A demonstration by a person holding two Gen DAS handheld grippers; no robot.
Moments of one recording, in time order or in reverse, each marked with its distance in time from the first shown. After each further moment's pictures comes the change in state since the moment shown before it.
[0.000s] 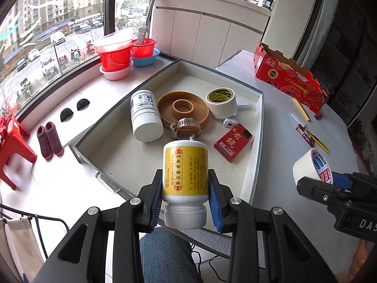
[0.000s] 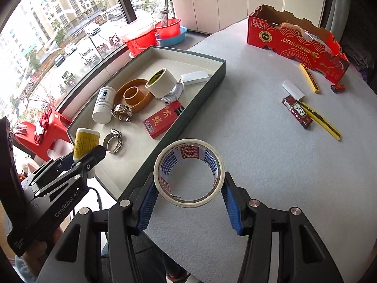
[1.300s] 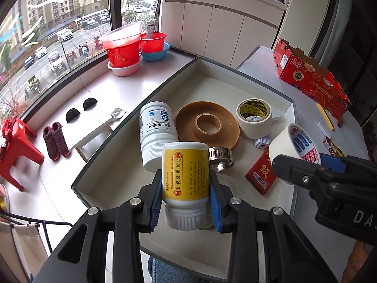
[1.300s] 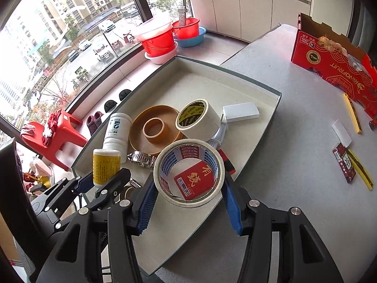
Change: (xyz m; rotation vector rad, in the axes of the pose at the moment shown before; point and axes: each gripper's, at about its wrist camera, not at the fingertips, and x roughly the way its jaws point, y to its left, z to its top) left arm 0.045 0.016 0.037 -0.004 0.047 0.072; right arm 0.056 0.036 0.065 -0.041 0.009 0.077
